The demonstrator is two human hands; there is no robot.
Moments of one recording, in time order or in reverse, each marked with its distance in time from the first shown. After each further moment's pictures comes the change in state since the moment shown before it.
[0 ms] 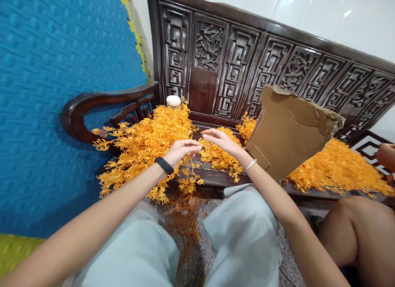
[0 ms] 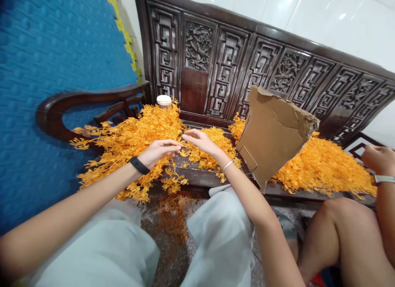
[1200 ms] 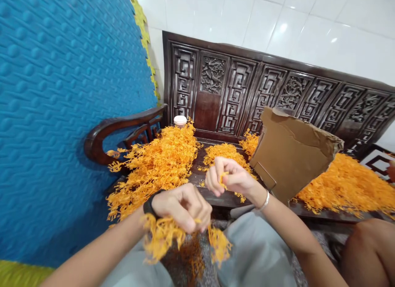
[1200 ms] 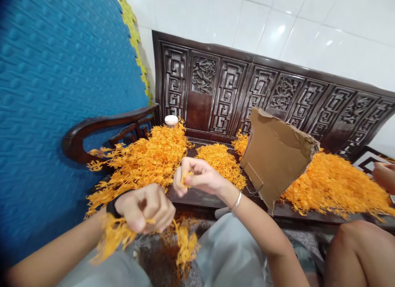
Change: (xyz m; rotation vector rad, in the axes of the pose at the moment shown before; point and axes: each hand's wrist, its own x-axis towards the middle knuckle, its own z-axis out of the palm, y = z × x) left_hand -0.069 0.050 0.003 -0.172 -1.022 0.046; right_hand -0.045 -0.060 0.036 0.740 -0.523 -0.288
